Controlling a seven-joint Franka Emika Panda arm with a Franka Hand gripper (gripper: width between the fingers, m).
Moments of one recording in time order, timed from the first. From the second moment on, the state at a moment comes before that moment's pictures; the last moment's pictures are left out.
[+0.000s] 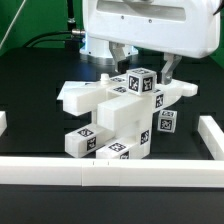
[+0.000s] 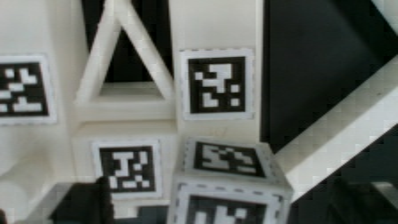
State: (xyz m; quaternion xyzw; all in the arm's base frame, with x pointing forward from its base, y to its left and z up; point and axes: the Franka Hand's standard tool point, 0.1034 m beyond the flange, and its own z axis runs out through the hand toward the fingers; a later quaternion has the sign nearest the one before) arm 0.597 0.020 0.126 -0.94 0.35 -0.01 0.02
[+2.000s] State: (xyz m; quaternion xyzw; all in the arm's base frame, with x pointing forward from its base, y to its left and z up) arm 0.590 0.015 0.119 -0.97 -0.23 -0.01 0.00
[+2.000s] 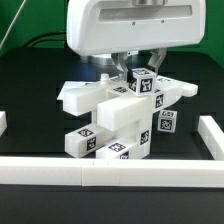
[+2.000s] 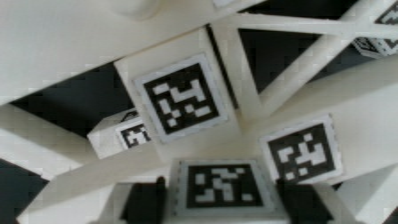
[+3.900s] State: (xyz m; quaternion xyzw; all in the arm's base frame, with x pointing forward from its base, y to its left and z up) arm 0.595 0.018 0.118 -0.88 0.47 -0.02 0.04
